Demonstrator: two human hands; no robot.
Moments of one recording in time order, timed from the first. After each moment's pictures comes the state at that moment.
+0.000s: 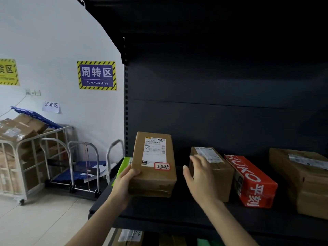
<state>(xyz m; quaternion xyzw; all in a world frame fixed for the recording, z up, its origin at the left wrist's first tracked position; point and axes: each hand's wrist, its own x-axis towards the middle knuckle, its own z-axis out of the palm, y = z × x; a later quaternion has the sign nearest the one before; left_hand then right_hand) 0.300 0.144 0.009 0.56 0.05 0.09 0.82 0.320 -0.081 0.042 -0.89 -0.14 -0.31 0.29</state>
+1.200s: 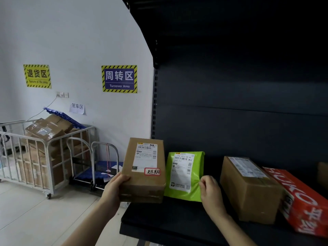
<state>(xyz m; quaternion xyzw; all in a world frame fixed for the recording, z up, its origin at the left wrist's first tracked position) 0.297 0.266 -0.005 0.56 0.10 0.15 0.81 0.383 -0.017 -0.018 -0.85 -0.20 -0.28 0.39</state>
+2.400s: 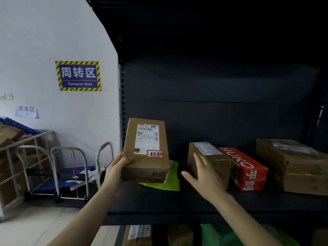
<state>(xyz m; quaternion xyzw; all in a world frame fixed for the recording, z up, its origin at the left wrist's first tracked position) 0.295 0.190 0.037 0.59 -0.01 0.14 0.80 0.293 -0.078 0.040 -0.93 -0.14 -0.24 0.24</state>
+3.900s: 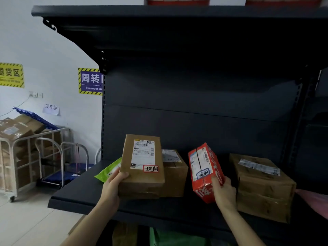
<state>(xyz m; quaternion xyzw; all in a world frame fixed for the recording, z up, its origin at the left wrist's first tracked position) 0.261 -0.004 0.018 0.51 0.09 0.20 0.83 0.326 -0.311 0.024 -0.82 0.07 -0.17 0.54</state>
